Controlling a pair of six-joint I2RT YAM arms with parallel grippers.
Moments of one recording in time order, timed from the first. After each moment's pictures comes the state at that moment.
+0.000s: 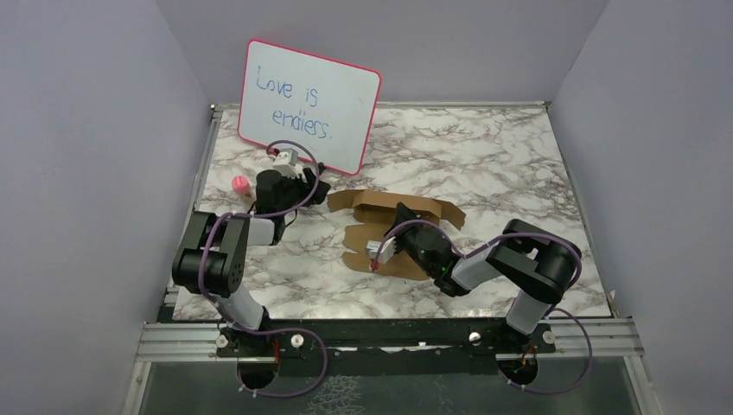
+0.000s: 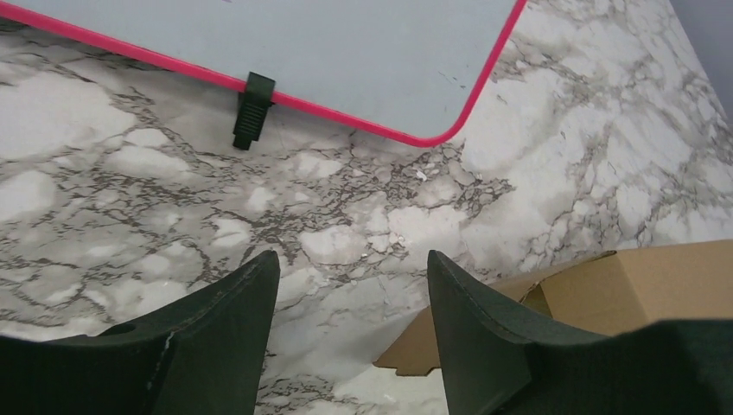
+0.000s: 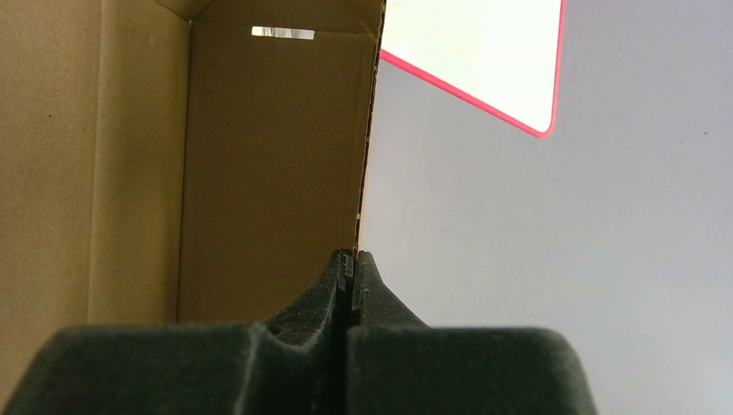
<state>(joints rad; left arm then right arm) -0.14 1.62 0.57 0.76 0.32 -0.39 0.93 1.73 0.42 1.14 0.32 -1.54</state>
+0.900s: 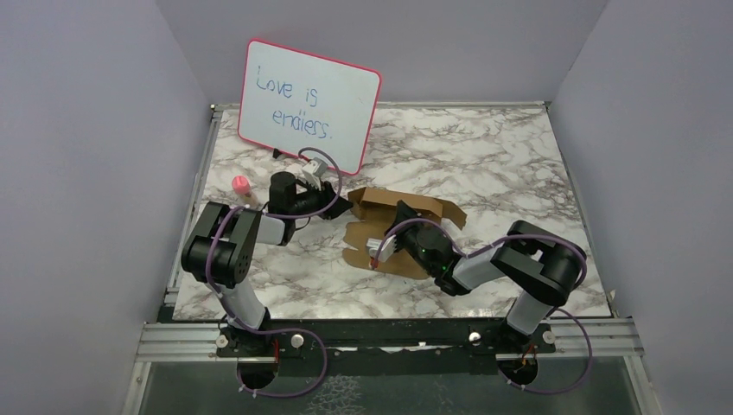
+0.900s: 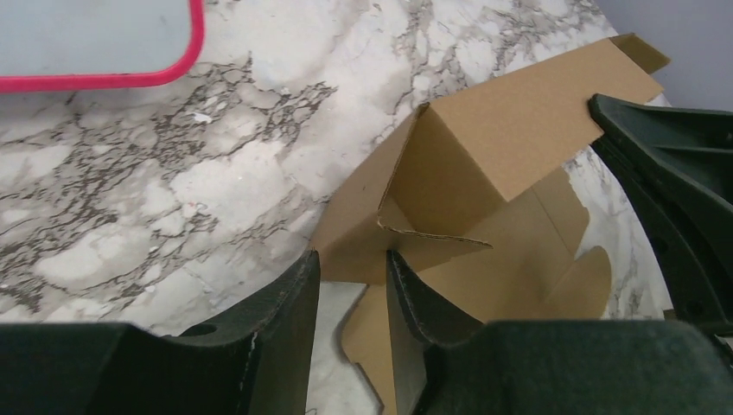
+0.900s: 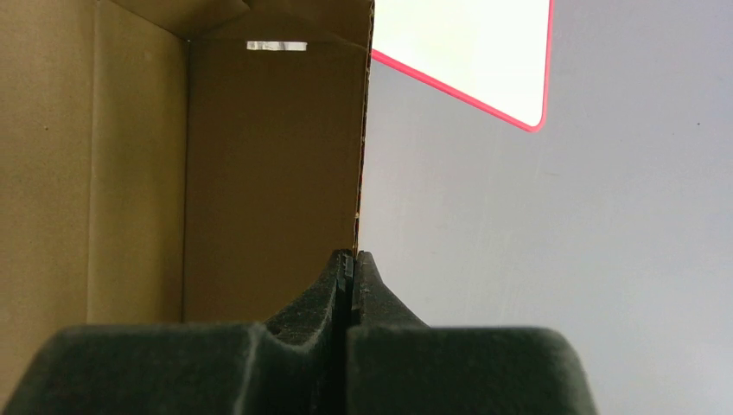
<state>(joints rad) -0.22 1.73 0.59 0.81 0.73 -0.29 0.93 1.70 0.42 1.13 0.33 -1.53</state>
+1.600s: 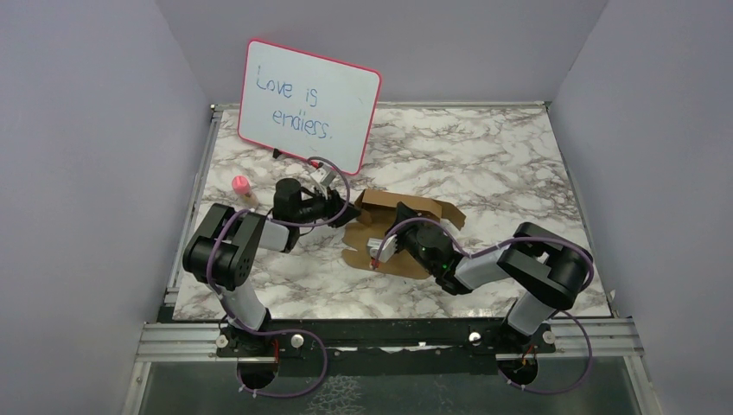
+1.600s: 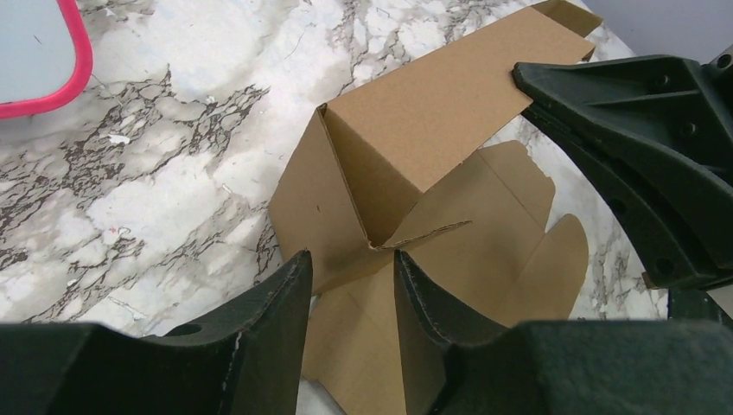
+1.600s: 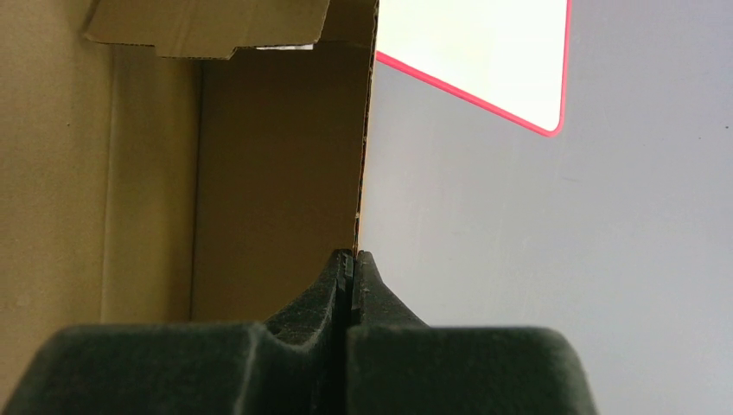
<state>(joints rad) -0.28 1.72 0.55 0.92 0.82 -0.25 0.93 1.66 0.42 1.05 0.30 -1.48</state>
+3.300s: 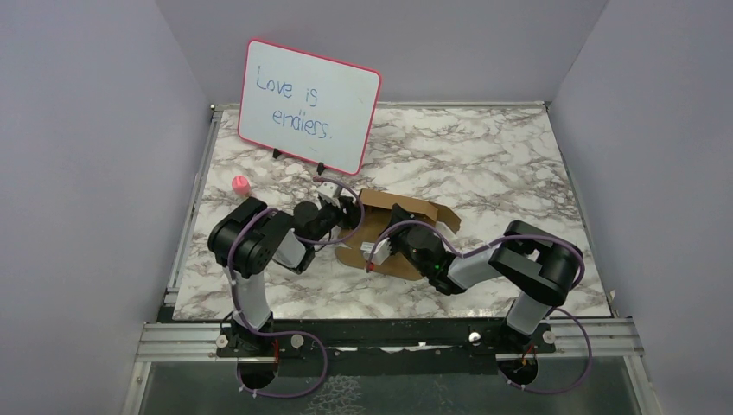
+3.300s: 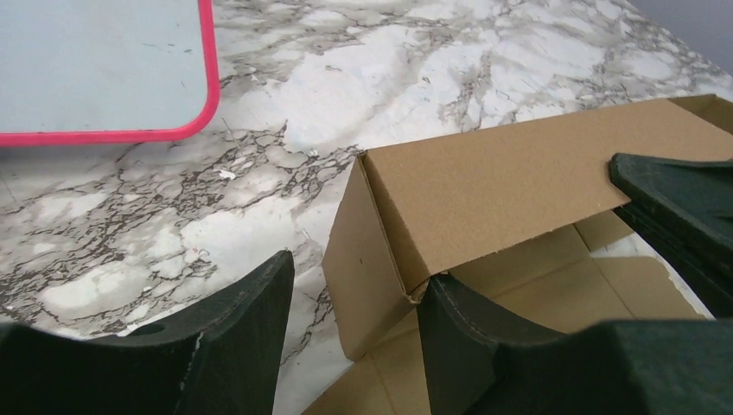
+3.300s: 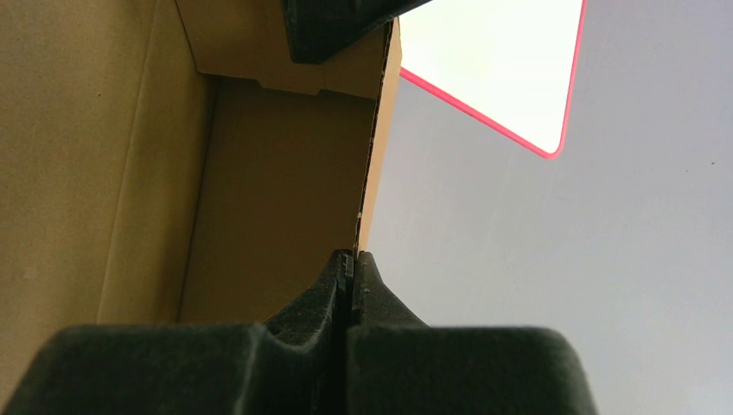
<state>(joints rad) -0.46 1.86 0.43 1.33 0.24 -0.23 0.97 1.71 0.47 1.01 0.36 -1.55</state>
